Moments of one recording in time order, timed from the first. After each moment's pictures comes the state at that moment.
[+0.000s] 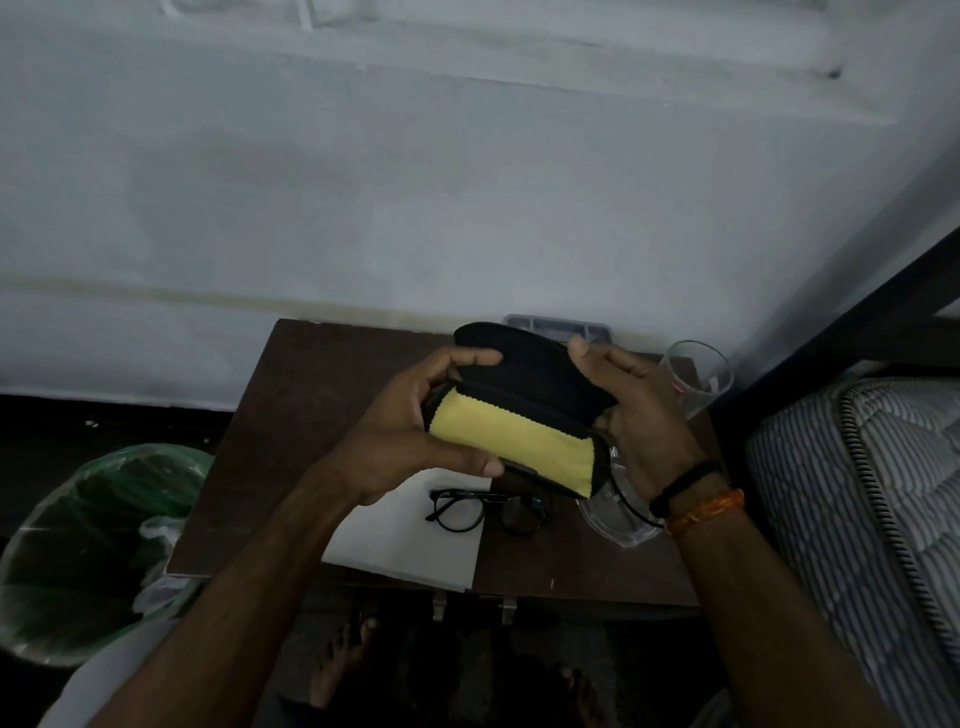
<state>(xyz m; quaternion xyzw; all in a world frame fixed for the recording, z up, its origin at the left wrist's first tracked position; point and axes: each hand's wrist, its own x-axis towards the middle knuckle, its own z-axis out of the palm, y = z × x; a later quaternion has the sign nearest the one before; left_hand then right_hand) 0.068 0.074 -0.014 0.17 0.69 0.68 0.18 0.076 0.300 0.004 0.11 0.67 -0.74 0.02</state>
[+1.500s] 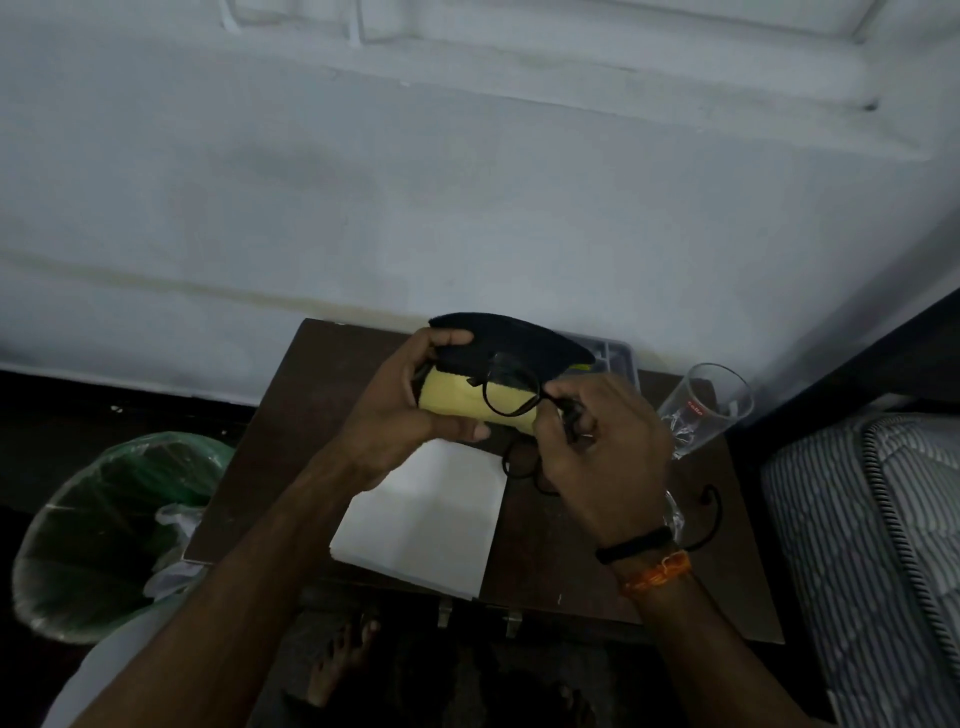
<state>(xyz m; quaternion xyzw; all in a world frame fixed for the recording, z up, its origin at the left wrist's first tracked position) 0.050 0.060 -0.025 0.09 0.69 0.71 0.09 0.099 0.255 -0.004 -0.07 0.88 -0.33 -0.33</state>
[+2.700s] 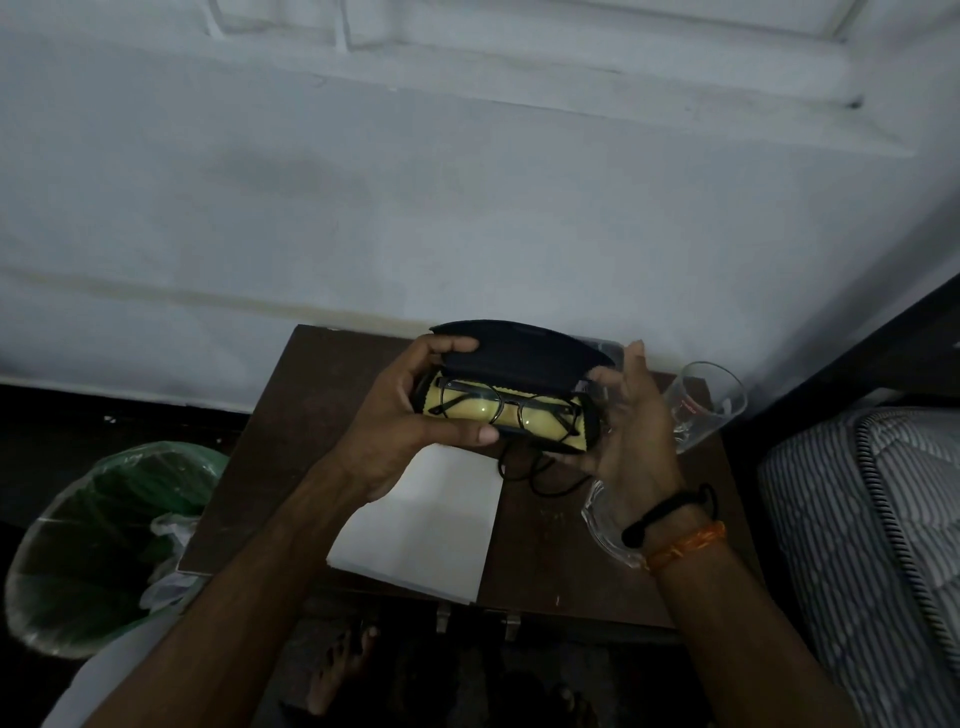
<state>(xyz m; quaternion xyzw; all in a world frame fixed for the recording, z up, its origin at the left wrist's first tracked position) 0.053 0.066 -0.025 0.11 0.62 0.77 0.13 0.078 0.272 0.009 0.28 0.56 -0.78 0.03</state>
